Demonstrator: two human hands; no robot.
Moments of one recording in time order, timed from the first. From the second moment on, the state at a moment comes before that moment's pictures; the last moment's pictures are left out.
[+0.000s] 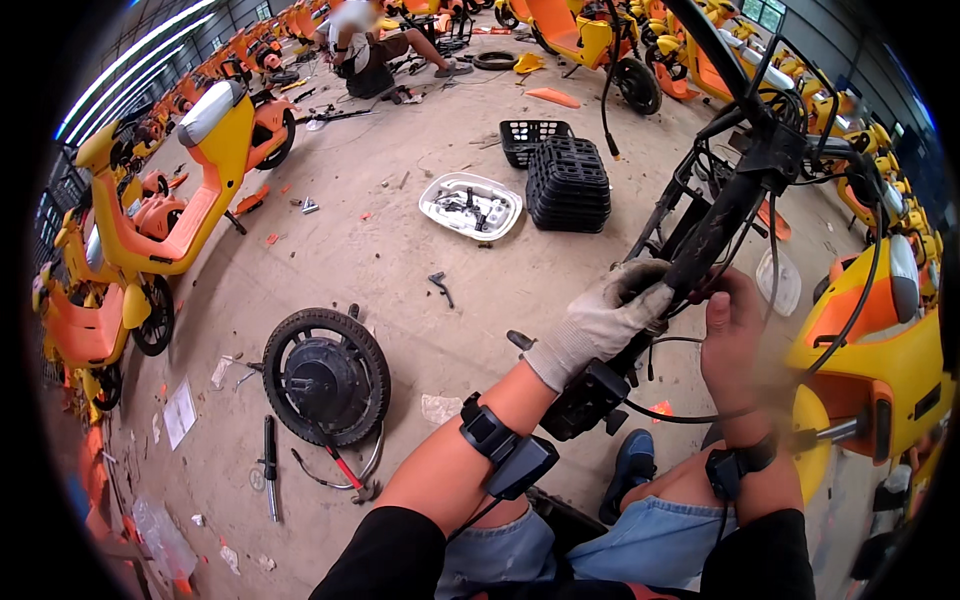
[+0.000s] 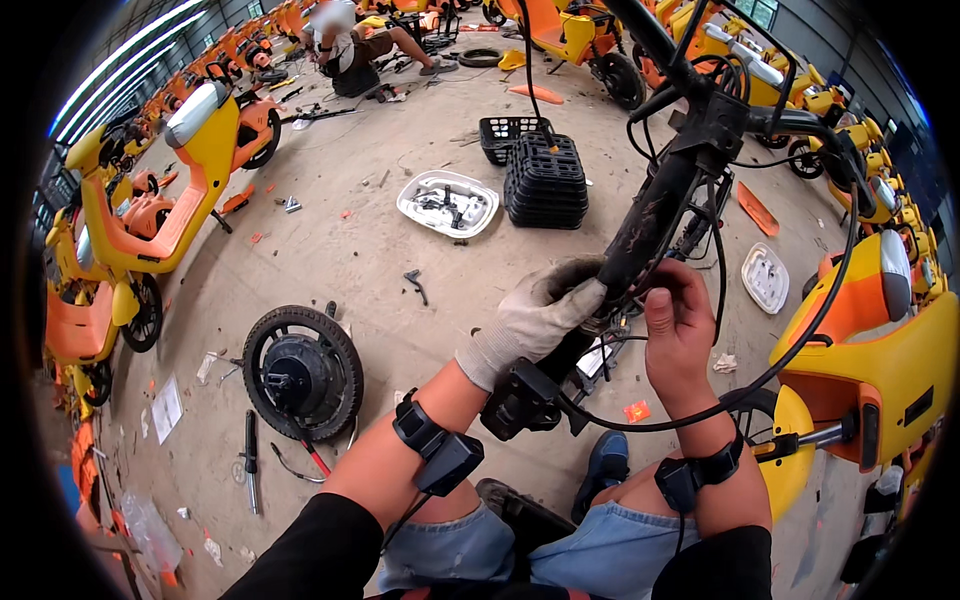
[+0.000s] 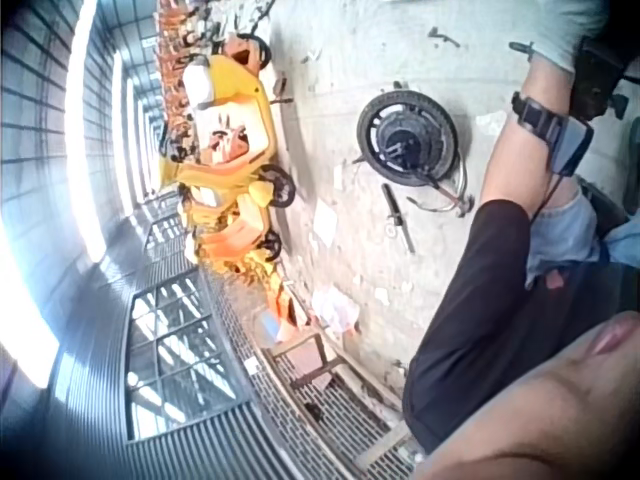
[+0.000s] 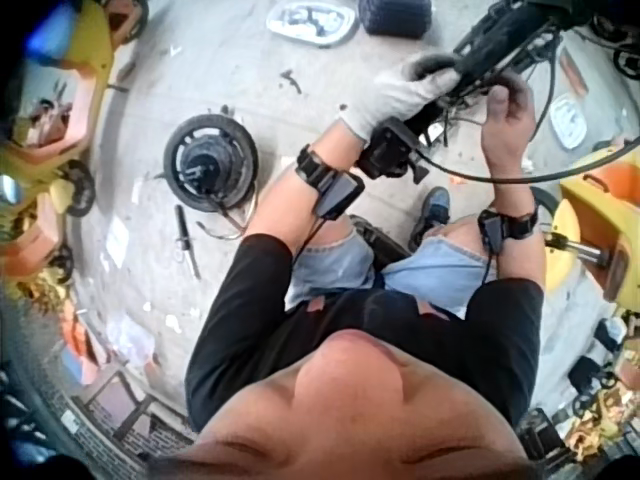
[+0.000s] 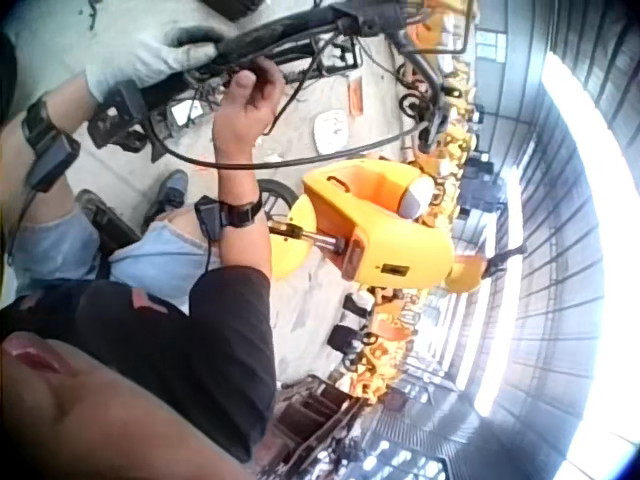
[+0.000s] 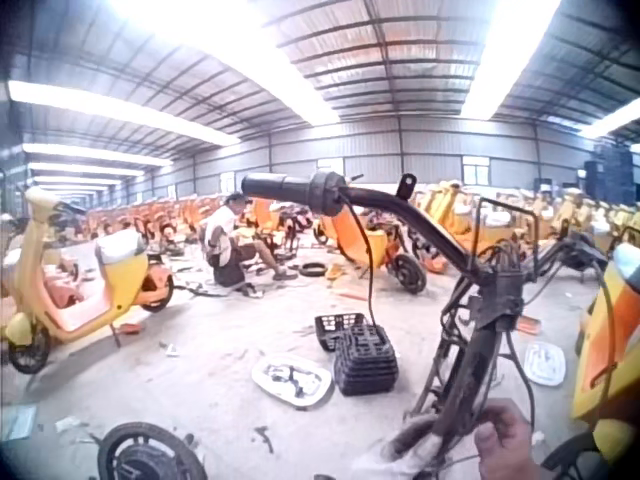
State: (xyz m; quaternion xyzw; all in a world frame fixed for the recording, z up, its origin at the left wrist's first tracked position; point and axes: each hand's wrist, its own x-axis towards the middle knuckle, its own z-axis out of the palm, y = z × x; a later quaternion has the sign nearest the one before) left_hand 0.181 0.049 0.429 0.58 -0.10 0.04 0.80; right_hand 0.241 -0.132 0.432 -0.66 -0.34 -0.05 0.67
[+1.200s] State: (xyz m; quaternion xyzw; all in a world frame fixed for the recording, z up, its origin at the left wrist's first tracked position) left_hand 0.171 0.046 0.431 0.66 -0.08 0.07 0.75; right_hand 0.233 -0.132 0.448 -0.71 -0.32 -0.05 0.63
